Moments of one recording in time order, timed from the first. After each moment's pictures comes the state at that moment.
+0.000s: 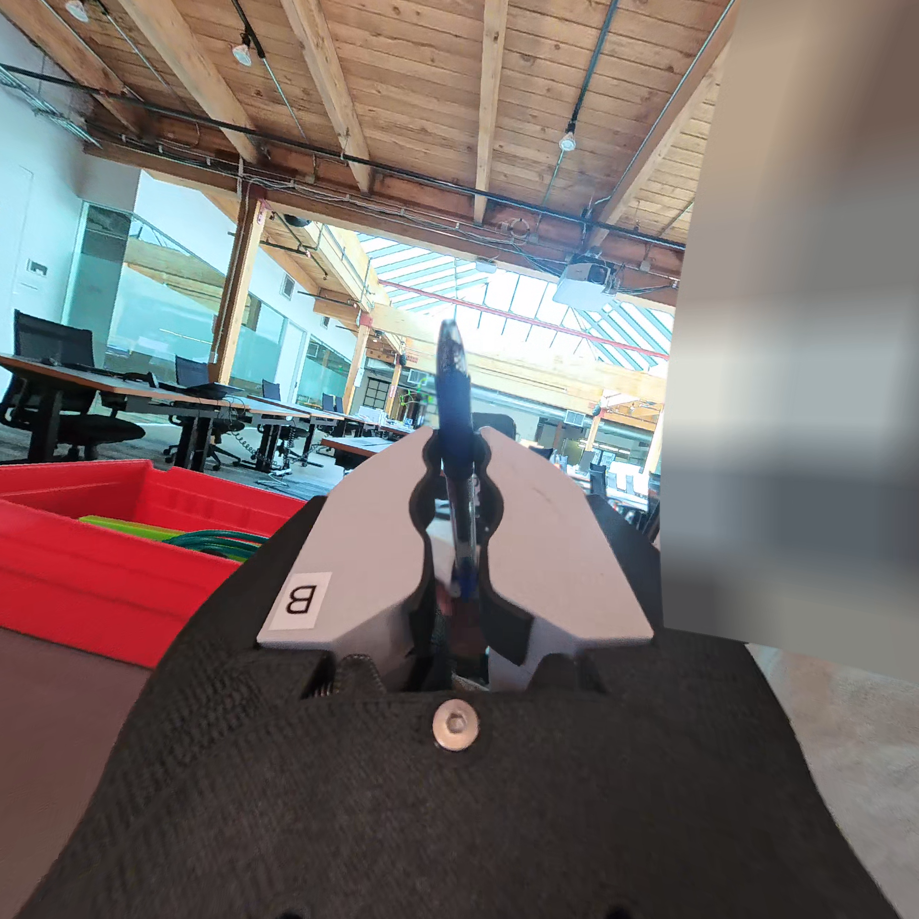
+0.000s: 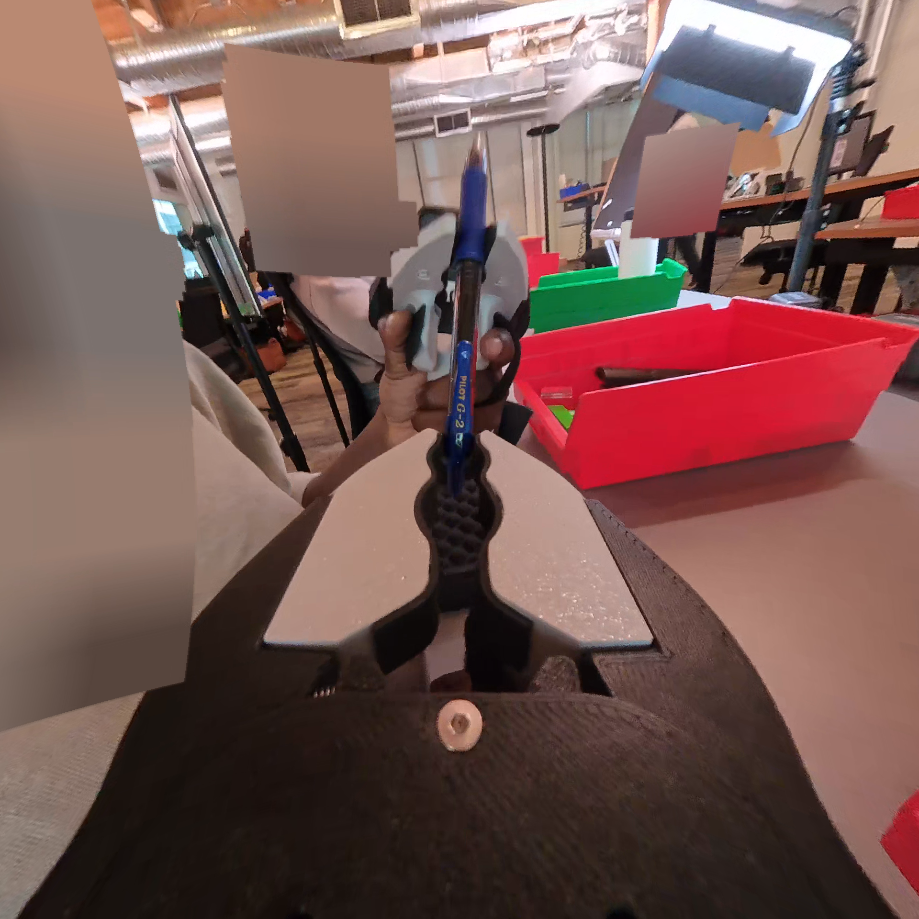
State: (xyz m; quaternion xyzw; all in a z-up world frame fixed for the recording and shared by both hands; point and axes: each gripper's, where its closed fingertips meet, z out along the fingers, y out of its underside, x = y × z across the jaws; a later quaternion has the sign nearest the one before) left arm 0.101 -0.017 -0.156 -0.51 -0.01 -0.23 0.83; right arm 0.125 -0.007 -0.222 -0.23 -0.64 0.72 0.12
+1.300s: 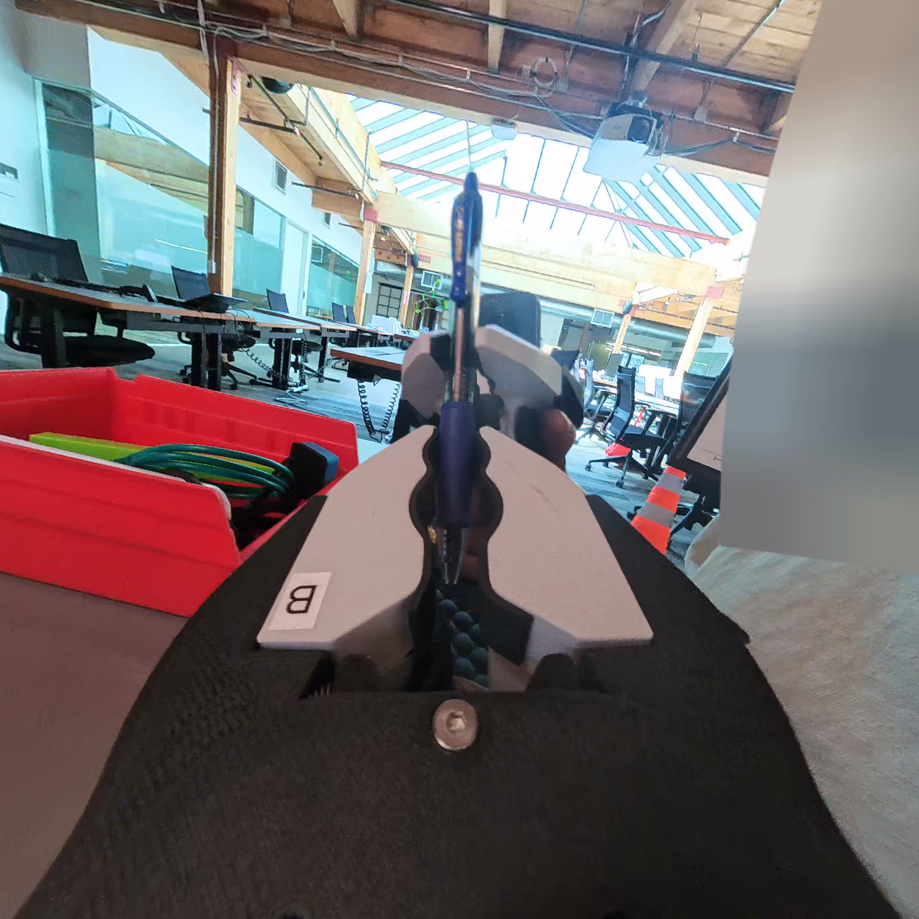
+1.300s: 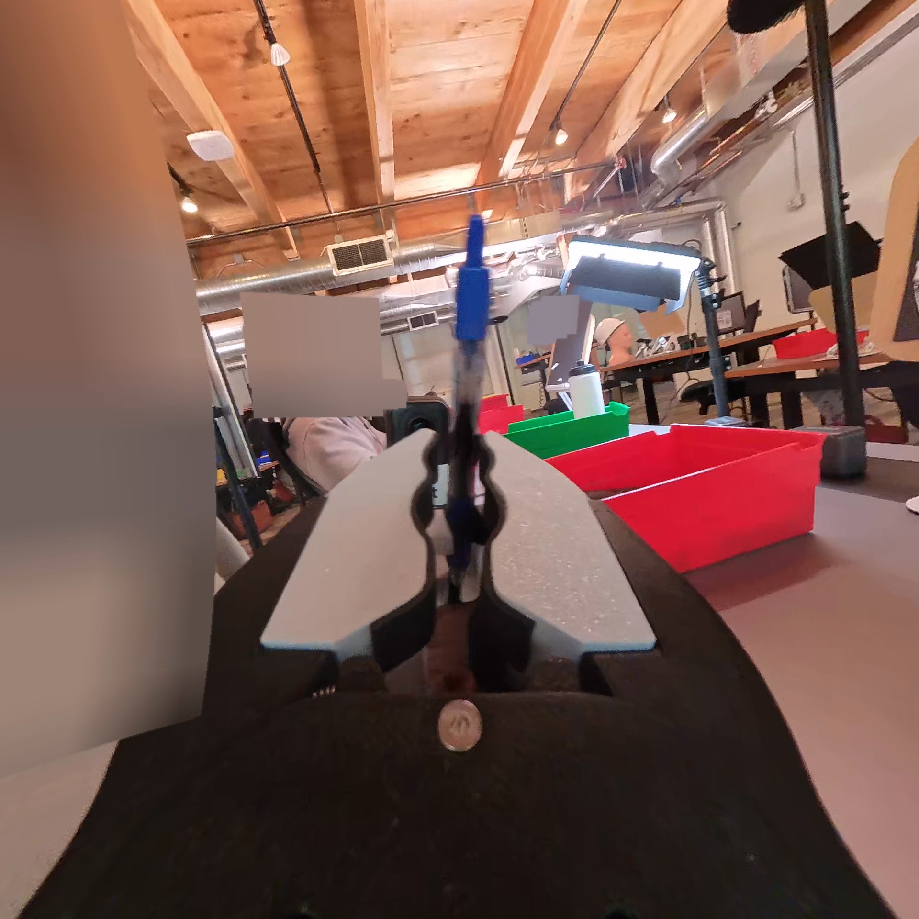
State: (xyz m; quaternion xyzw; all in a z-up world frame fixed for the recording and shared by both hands) left arm 0.142 0.042 -0.211 -0.60 0.02 -0.20 0.77; right arm 0.120 0.014 -0.175 -0.25 -0.49 0.82 0.17
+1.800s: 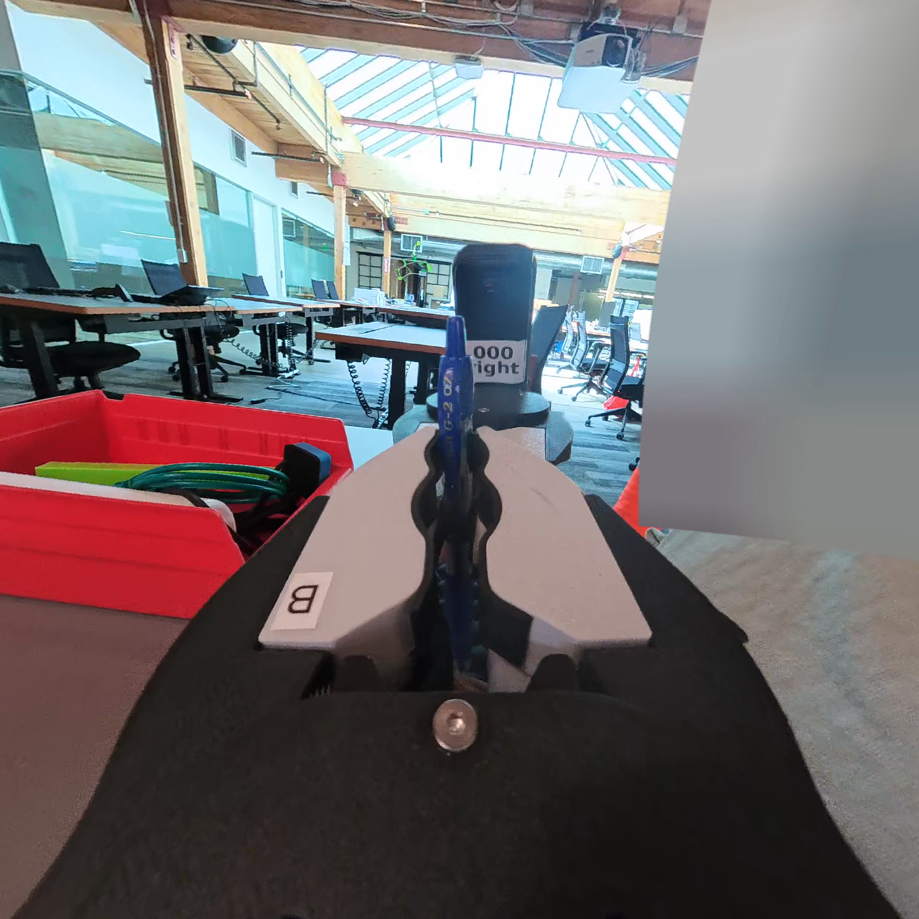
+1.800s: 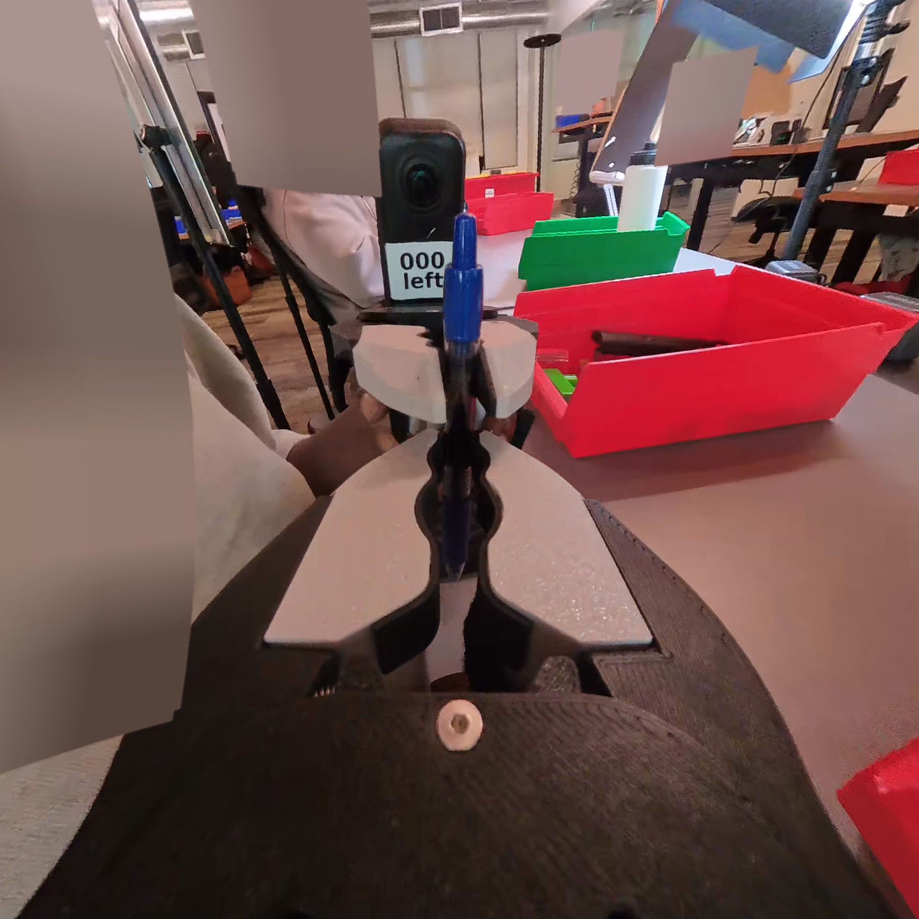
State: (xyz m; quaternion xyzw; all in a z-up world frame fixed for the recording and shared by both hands) left arm 0.151 0.026 -0.199 -0.63 0.08 -0.18 0.75; right arm 0.134 -0.016 -0.229 -0.22 -0.70 0.67 0.14
